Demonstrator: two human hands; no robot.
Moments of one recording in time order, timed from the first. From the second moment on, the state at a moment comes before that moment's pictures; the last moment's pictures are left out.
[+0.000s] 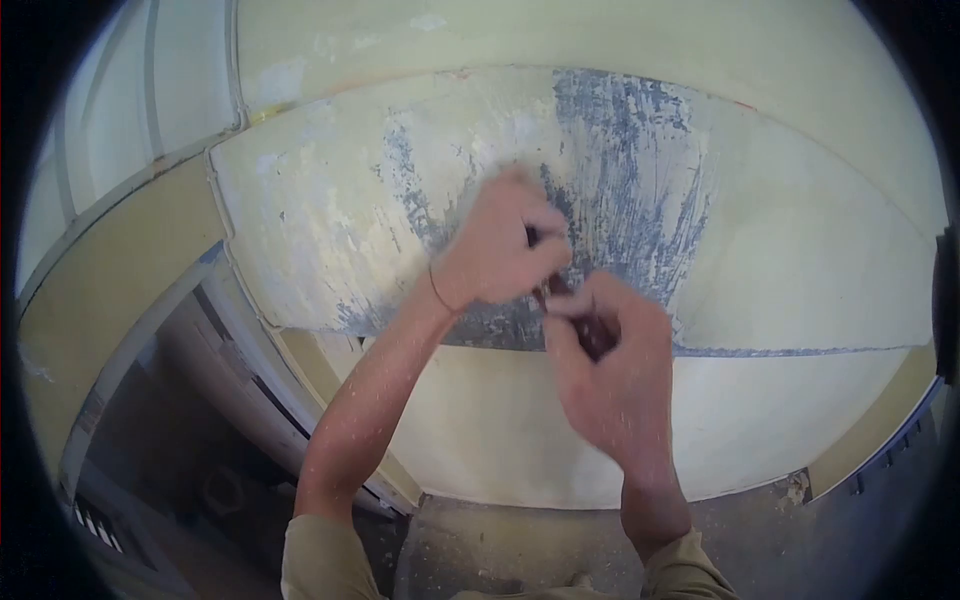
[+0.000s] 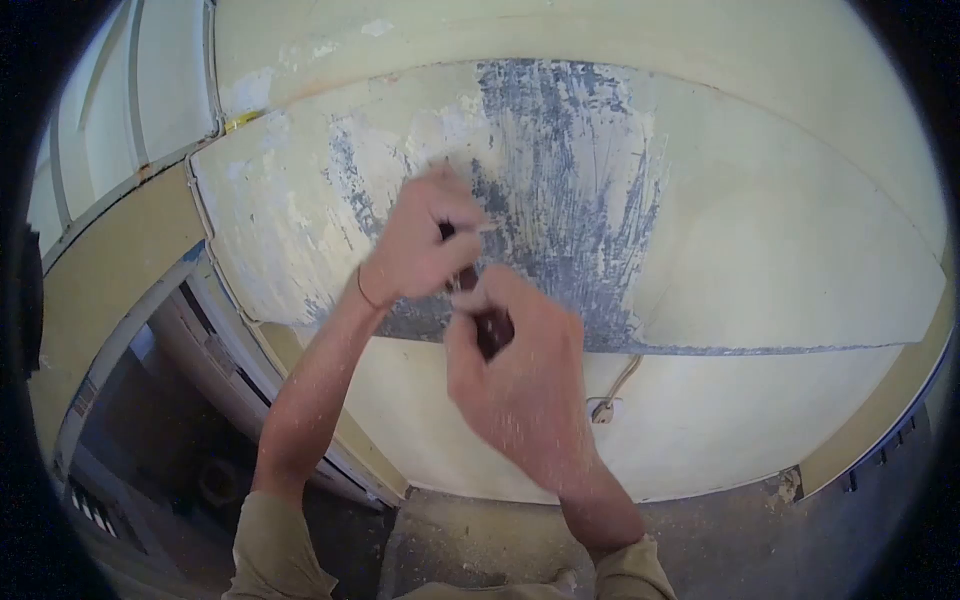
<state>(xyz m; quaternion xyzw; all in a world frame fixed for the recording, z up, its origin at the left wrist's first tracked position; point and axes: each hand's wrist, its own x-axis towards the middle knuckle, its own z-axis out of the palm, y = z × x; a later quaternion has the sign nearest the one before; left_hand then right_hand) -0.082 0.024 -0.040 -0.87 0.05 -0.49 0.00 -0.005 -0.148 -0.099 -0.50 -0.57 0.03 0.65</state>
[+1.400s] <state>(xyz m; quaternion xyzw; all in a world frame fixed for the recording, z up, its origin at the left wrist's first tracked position) -0.087 0.029 -0.031 -0.87 0.05 -0.49 0.00 -0.014 -0.134 -0.094 -0.48 -0.57 -0.02 0.67</state>
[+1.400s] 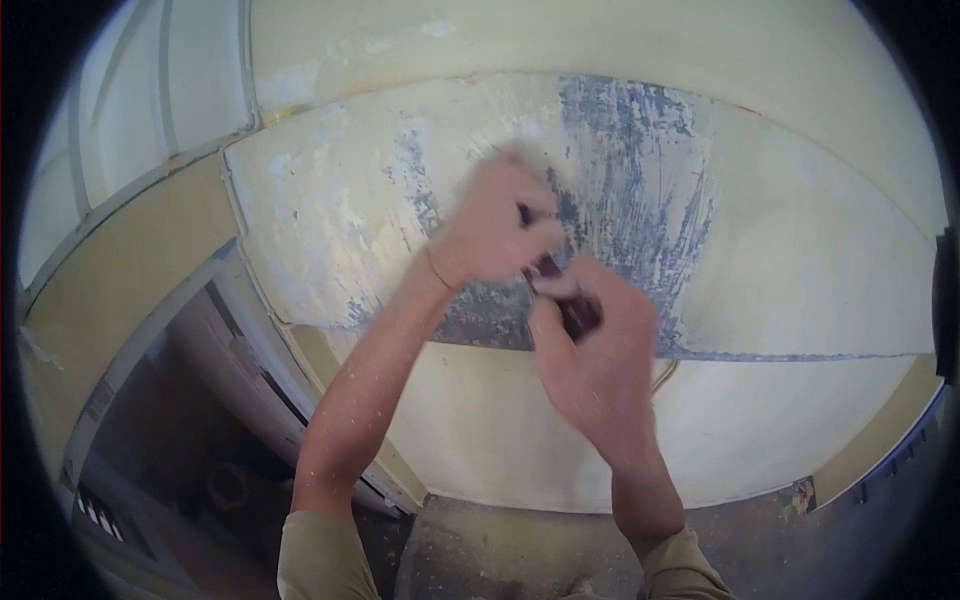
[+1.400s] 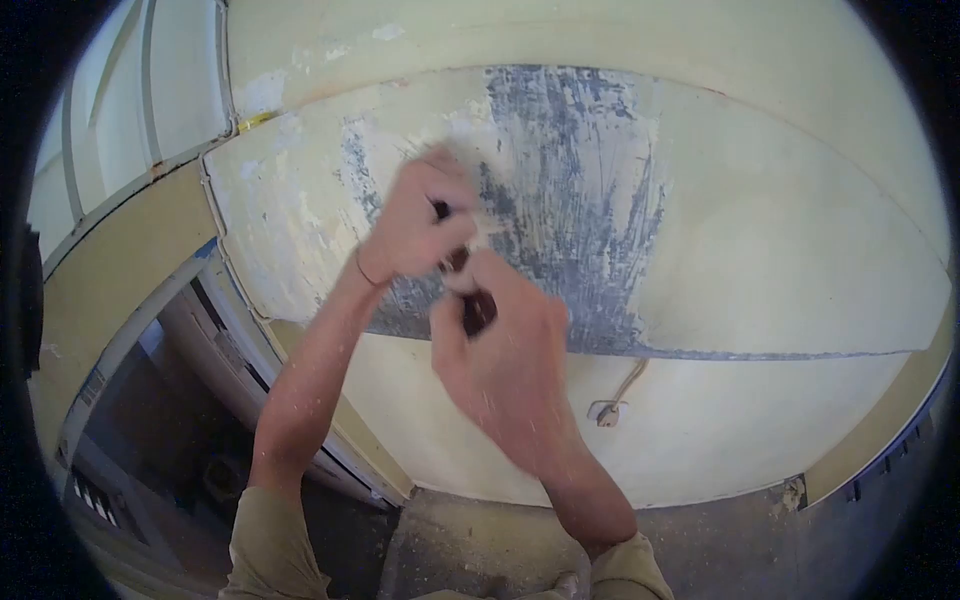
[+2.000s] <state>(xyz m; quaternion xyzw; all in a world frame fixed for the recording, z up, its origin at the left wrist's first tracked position) -0.081 0.028 -0.019 -0.88 0.06 -0.48 0.01 -0.011 -0.122 -0.091 -0.44 -0.56 -0.03 0.70</state>
